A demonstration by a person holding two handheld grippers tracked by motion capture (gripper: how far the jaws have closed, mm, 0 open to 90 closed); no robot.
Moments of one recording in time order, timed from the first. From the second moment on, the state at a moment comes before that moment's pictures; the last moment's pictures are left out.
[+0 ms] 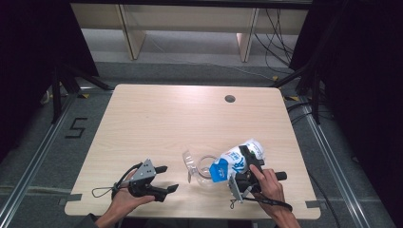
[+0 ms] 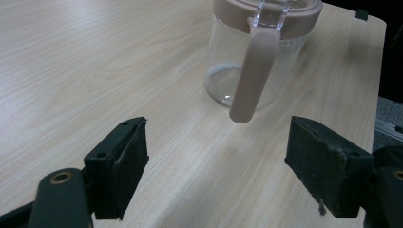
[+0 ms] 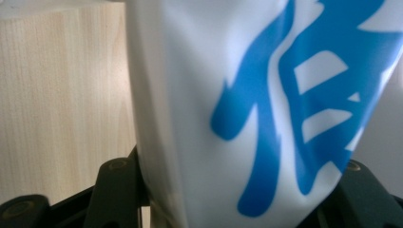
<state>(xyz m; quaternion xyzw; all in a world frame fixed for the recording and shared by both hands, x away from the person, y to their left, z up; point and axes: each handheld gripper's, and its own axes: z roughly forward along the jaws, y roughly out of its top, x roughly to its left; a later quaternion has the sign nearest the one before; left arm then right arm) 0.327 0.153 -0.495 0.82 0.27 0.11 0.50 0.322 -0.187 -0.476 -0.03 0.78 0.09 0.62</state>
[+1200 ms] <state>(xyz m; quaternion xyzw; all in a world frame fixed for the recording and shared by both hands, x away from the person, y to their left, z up) 0.327 0.153 -0.496 0.82 0.27 0.11 0.50 0.324 -0.184 -0.472 -0.08 0.77 0.06 0.64</state>
